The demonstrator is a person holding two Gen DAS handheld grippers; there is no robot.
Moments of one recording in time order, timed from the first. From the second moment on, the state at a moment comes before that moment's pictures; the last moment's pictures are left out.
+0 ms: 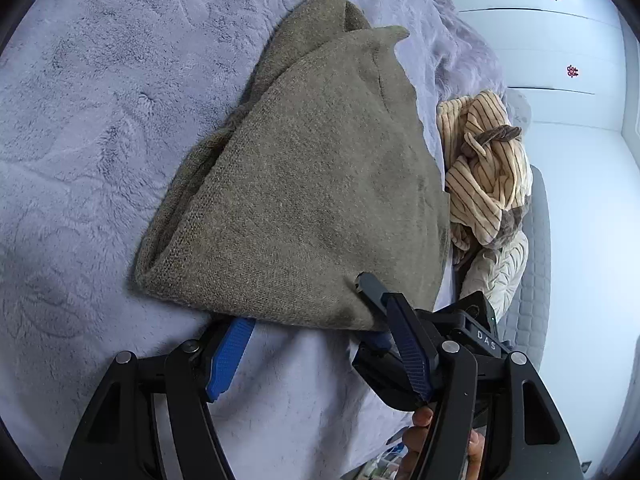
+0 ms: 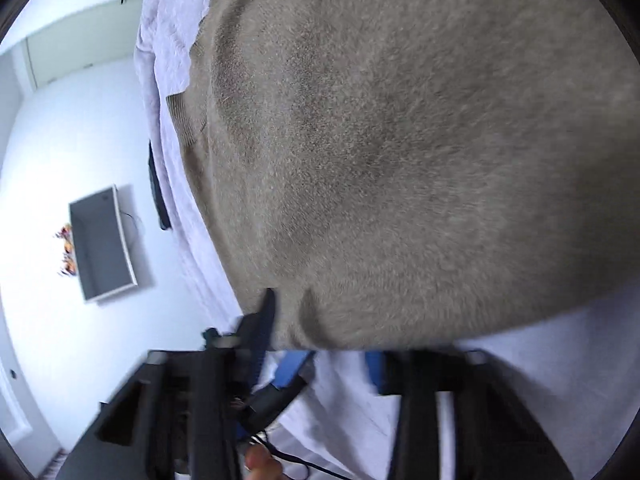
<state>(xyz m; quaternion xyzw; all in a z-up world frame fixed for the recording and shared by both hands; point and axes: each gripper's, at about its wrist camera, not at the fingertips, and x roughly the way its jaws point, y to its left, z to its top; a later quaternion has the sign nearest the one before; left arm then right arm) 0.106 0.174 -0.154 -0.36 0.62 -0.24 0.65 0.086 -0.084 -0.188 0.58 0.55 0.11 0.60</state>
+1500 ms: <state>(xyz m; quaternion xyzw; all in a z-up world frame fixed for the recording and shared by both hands) 0.122 0.076 -0.078 -0.13 0.50 -0.15 0.84 0.086 -0.135 -0.162 0.26 0.65 0.13 0.70</state>
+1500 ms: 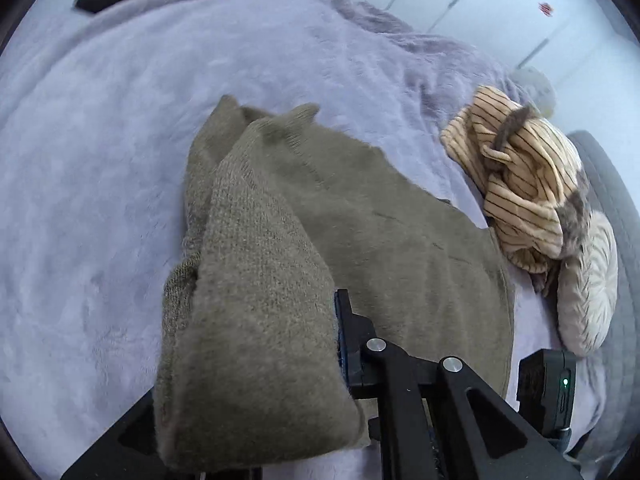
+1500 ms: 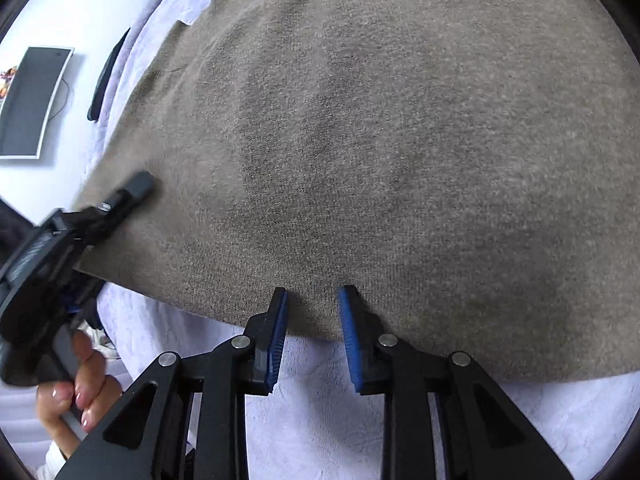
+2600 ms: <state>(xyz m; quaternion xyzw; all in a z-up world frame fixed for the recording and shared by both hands) 0.110 -0.003 -0.053 0.07 0.44 -0.26 0.86 0.298 -0.033 -0.084 0.02 0.72 0.32 0.61</state>
